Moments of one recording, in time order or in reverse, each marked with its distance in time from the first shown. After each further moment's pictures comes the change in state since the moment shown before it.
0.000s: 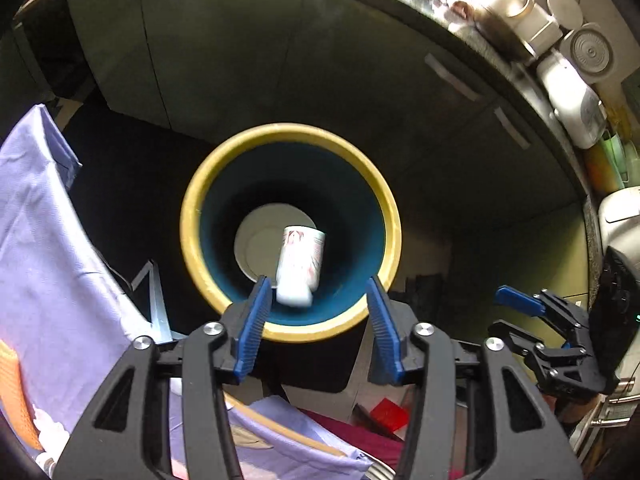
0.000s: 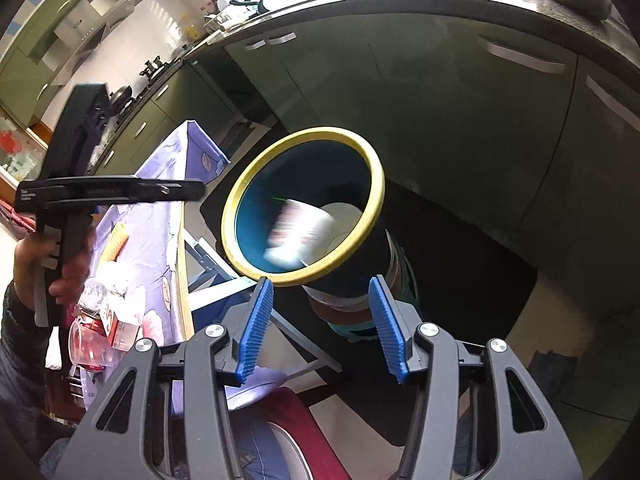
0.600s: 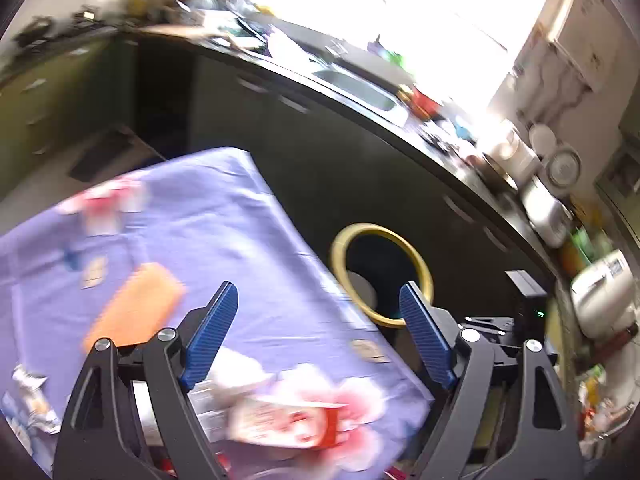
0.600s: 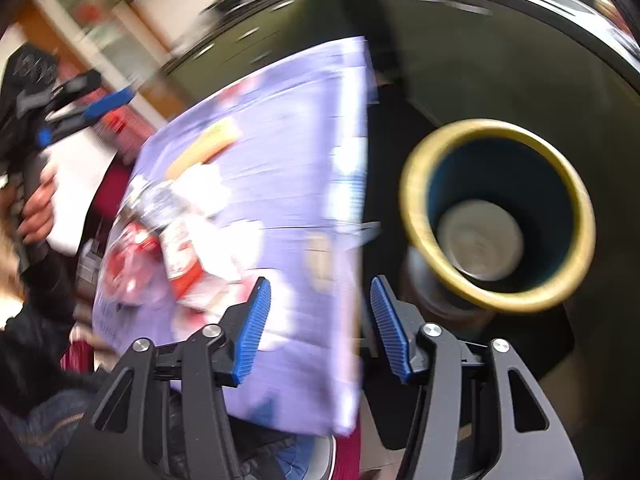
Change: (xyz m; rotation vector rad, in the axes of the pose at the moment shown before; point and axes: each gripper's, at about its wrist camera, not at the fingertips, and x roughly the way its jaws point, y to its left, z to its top) left arm -0.224 0.154 -0.179 -0.194 -0.520 0.036; right arm 0.073 0.193 -0.022 -0.456 0.210 0.202
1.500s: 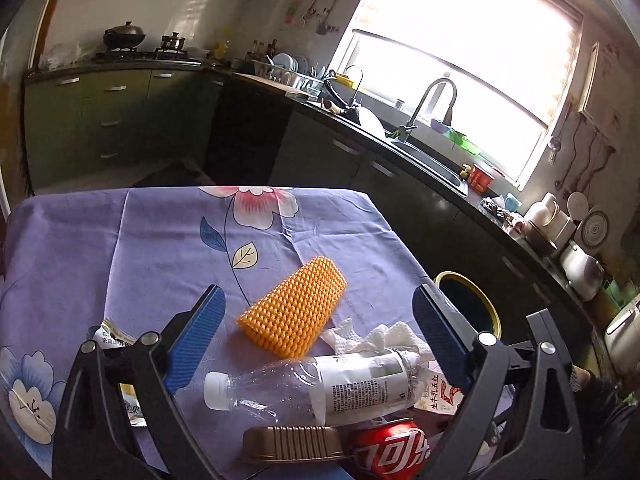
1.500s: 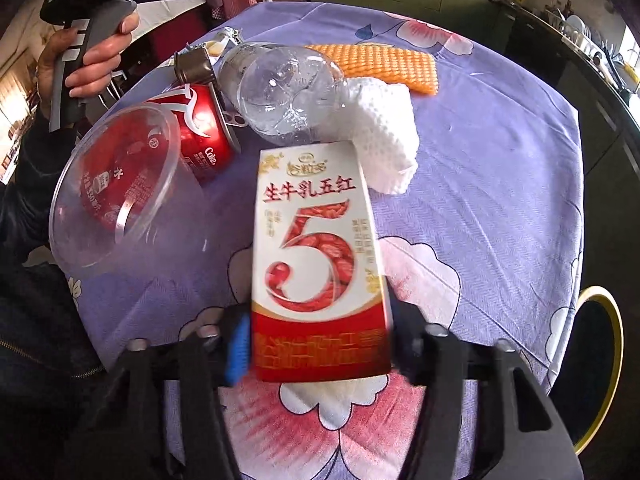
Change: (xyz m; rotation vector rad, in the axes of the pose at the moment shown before) left arm -0.048 0.143 -0.088 -0.105 -0.272 0.107; right arm 0.139 0.145 -0.002 -0.586 0.152 -0.057
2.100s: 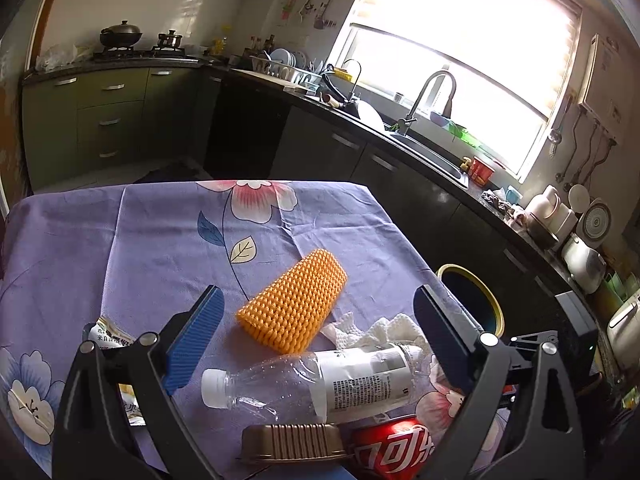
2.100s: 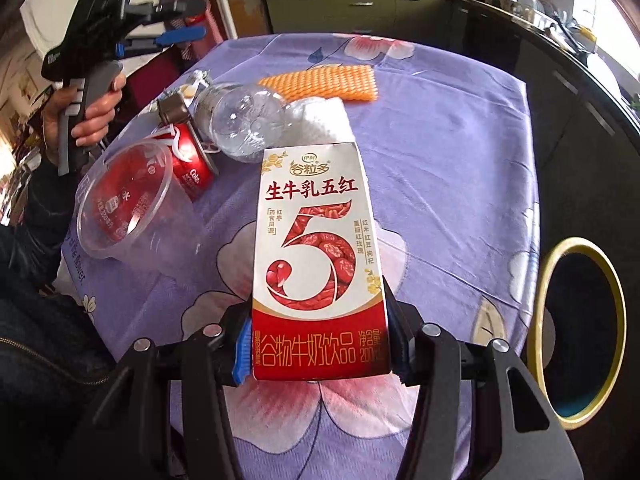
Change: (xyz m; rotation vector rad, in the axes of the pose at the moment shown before) left arm 0.007 -0.001 -0.005 0.012 0.018 0.006; right arm -0.047 -0.025 -0.026 0.161 -0.100 -0.026
